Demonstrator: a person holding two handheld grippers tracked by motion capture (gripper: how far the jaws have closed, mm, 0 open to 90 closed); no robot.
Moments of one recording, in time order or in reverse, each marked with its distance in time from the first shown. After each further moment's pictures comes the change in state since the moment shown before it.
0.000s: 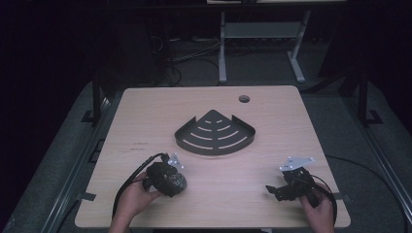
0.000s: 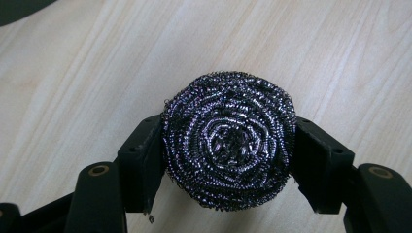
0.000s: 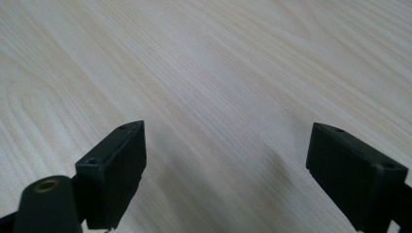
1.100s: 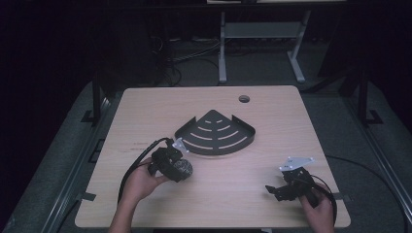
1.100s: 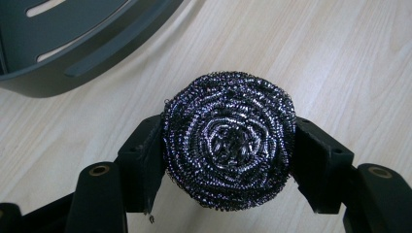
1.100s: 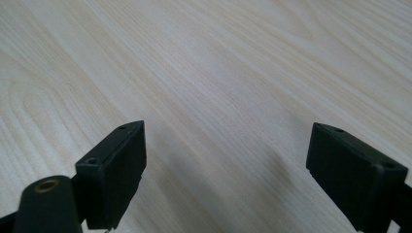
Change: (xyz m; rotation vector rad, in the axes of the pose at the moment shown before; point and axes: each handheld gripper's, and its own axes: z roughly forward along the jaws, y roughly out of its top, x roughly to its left) left arm 0.019 0.038 -0.014 -0.037 -0.023 -0.010; right arm 0.000 0.000 0.000 -0.003 0.003 -0.001
